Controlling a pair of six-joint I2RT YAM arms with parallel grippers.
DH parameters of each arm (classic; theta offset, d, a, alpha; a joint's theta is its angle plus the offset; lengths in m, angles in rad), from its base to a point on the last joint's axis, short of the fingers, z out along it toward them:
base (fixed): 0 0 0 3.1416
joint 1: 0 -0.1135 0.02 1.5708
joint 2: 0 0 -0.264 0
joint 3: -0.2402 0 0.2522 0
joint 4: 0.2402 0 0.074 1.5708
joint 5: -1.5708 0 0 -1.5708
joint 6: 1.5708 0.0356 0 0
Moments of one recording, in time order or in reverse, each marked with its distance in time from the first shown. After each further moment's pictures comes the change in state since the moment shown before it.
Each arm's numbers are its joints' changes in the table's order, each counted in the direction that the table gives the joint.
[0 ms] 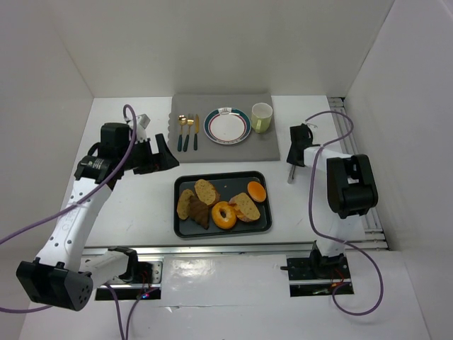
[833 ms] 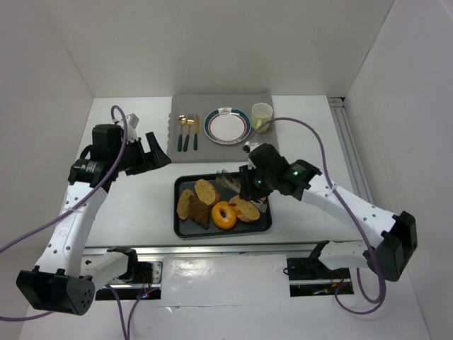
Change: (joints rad) left arm -0.060 -0.029 0.000 0.020 0.043 -0.028; right arm -0.631 -0.592 -0.063 0.647 0.326 0.112
